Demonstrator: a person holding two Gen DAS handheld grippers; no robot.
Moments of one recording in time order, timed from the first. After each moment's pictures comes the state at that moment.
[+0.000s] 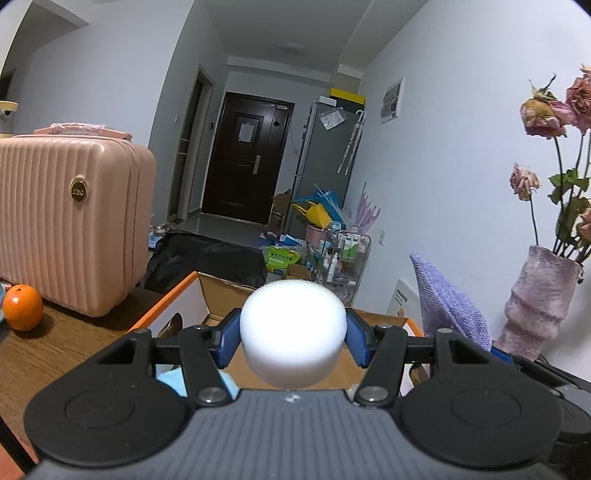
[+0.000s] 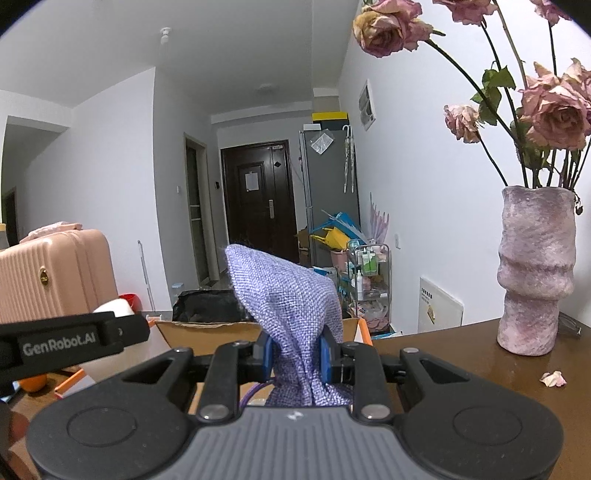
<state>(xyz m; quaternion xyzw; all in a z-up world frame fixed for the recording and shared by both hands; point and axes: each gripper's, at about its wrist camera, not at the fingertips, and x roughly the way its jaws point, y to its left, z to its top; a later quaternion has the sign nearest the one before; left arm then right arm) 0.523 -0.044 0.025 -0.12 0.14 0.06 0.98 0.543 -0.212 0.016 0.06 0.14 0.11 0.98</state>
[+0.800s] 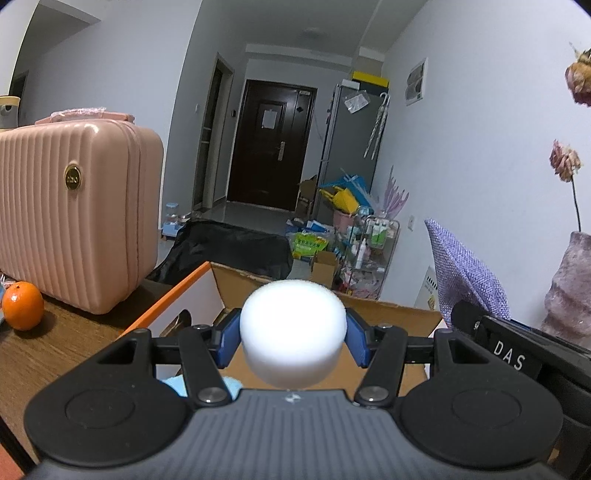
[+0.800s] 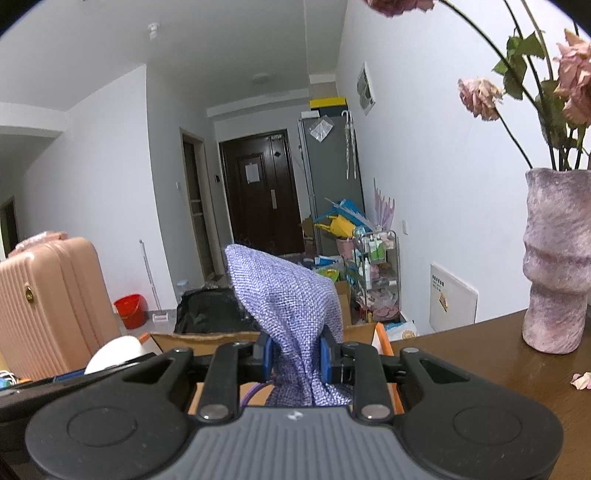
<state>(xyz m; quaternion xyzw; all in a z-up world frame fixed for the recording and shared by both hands) 0.567 -0.047 0.012 -0.10 0.17 0.10 0.97 0.593 -0.202 0.015 0.08 0.16 0.12 0.98</state>
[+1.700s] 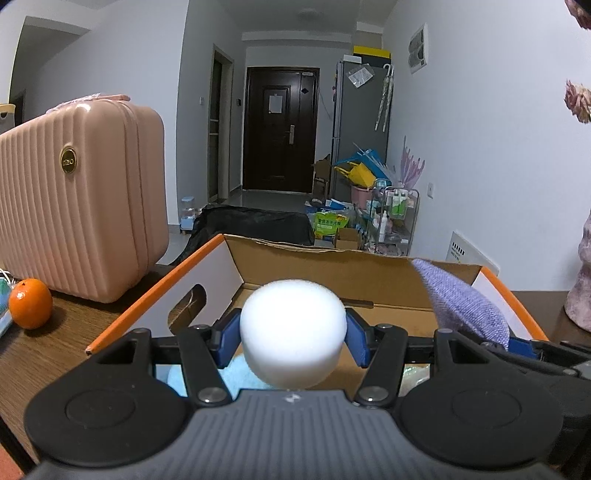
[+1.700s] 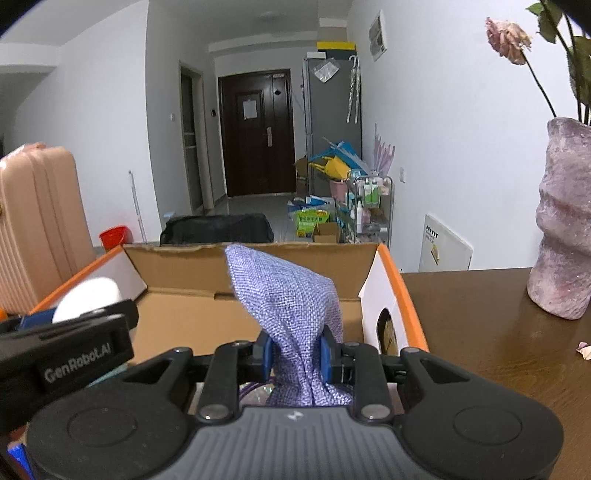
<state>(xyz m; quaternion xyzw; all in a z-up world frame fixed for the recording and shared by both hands) 0.585 -0.052 -0.022 -0.05 0.20 0.13 0.97 0.616 -0.179 -0.032 0.02 0.26 0.11 0.96</state>
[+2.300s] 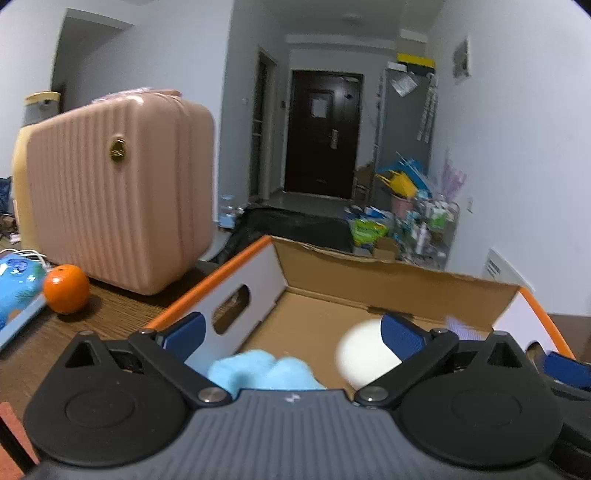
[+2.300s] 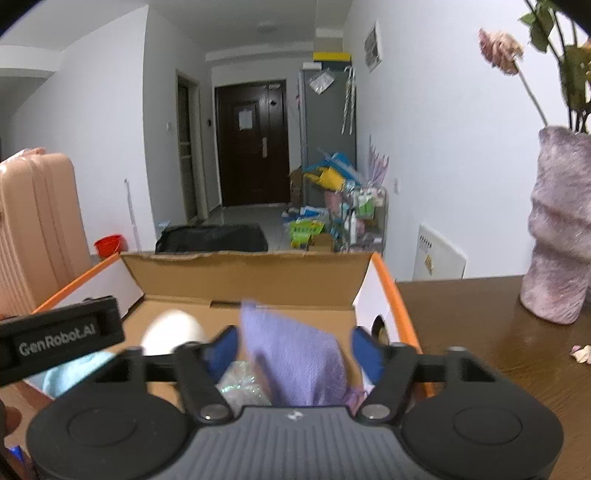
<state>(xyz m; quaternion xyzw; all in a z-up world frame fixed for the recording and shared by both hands) 0.581 -0.038 -0.018 -0.08 0.19 0.20 0.96 0.607 -0.179 -0.032 0.02 0.23 0.10 0.97</state>
